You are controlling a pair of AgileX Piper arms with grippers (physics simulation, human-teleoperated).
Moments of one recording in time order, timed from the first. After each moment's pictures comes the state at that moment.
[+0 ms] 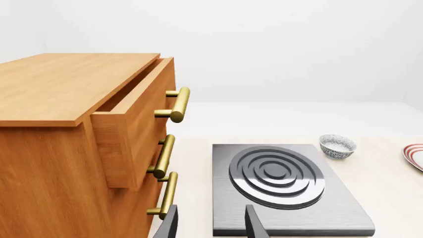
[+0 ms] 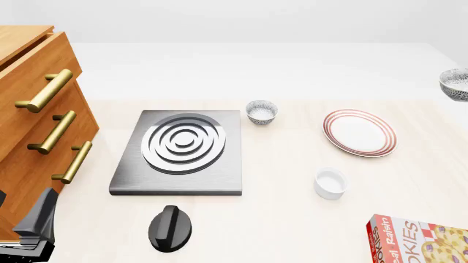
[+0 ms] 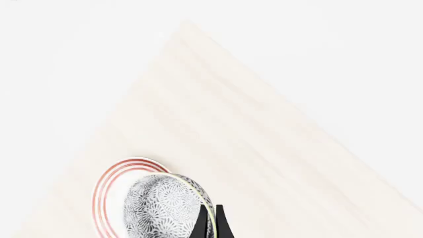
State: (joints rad) left arm 0.00 0.01 0.00 0.00 0.00; right arm -0.53 2.07 -2.10 1.11 0.37
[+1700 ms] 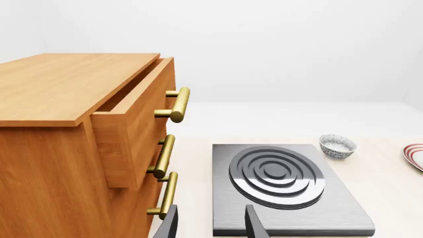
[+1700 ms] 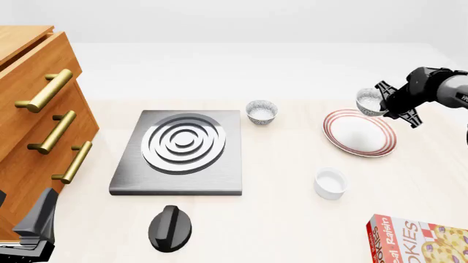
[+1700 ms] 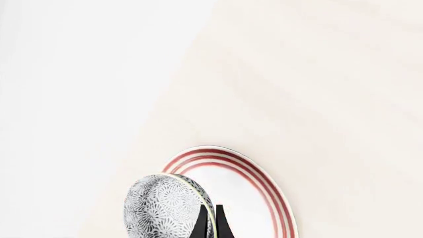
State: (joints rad) left arm 0.00 0.01 0.00 0.00 0.00; right arm -0.24 2.20 -1.77 0.57 0.78
